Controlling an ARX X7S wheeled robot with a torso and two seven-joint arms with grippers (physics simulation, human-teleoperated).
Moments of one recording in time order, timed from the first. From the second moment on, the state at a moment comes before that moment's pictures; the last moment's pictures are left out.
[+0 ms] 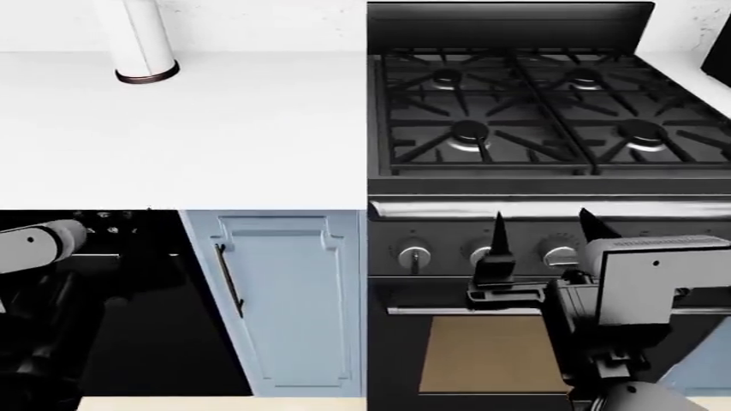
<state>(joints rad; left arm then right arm) -0.14 -0.71 -0.12 0.69 -1.05 -0.58 -0.66 0.36 0.79 -0.43 -0.73 0.86 0.47 0.84</state>
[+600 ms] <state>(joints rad) -0.05 -0.66 -0.12 0.64 -0.97 -0.50 -0.61 0.28 0.77 -0.45 -0.67 0.79 0.37 0.80</state>
